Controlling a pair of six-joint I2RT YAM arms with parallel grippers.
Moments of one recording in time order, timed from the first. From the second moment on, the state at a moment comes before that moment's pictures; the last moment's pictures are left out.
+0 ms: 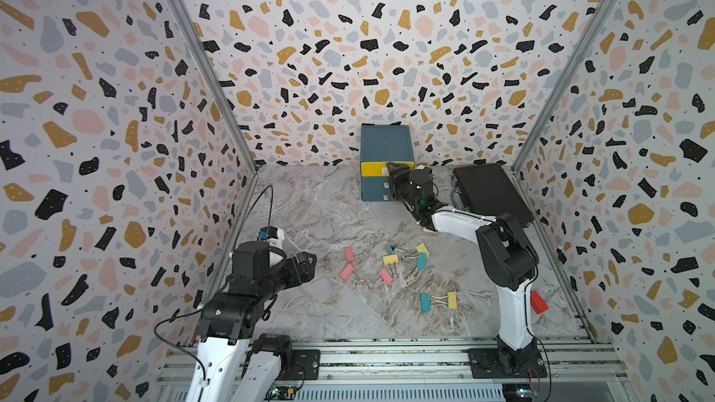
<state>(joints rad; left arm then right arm) -0.10 0.59 0.83 -0.96 0.25 -0.41 0.57 2.08 1.44 0.54 0.06 1.55</state>
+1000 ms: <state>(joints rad) -0.10 0.60 0.83 -0.96 0.26 -0.41 0.58 2.13 1.49 0.54 0.10 1.62</state>
